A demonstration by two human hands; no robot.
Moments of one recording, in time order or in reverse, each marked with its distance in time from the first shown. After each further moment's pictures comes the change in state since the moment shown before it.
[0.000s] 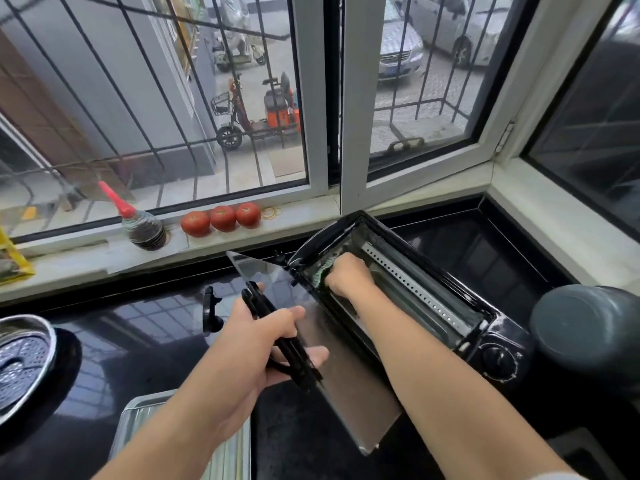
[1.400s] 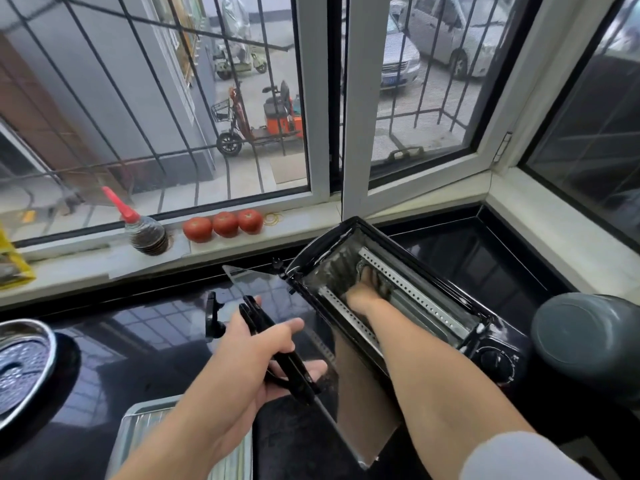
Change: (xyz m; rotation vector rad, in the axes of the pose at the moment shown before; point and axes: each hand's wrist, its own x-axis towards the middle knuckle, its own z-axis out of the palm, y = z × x) left_hand -0.002 -0.008 -0.012 -0.099 -0.005 -0.010; right_hand 0.052 0.059 0.049 0.127 -0.048 0.223
